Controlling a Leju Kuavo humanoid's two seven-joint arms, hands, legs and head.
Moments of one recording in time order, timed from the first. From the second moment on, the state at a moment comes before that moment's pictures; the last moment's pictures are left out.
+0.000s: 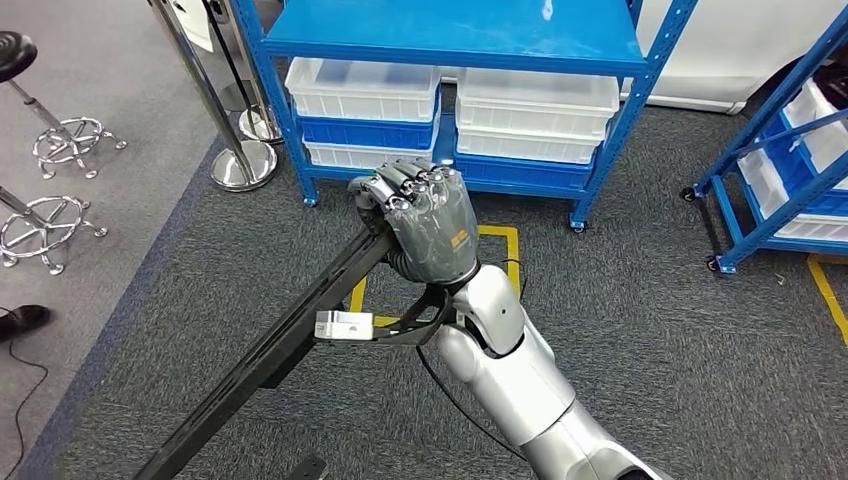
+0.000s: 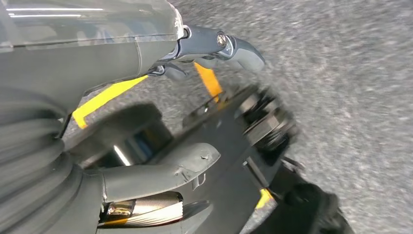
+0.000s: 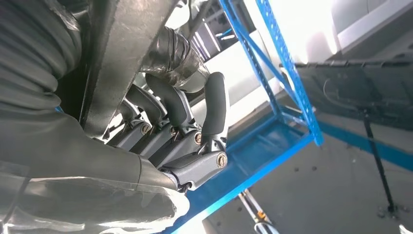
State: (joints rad) left arm -0.19 -0.20 0.78 -0.20 -1.22 -0.12 -0.26; right arm -0.59 0.24 0.55 -1.37 1.08 -0.70 -0.24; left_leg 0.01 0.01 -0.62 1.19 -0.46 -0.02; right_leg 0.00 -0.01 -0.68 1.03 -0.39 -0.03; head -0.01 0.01
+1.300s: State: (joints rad) left arm -0.25 -0.19 0.79 -0.20 -1.23 -0.10 -0.32; right arm -0.63 0.21 0.55 -1.36 1.01 -0.69 -0.24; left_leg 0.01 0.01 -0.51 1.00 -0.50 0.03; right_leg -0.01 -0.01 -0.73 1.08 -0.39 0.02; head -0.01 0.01
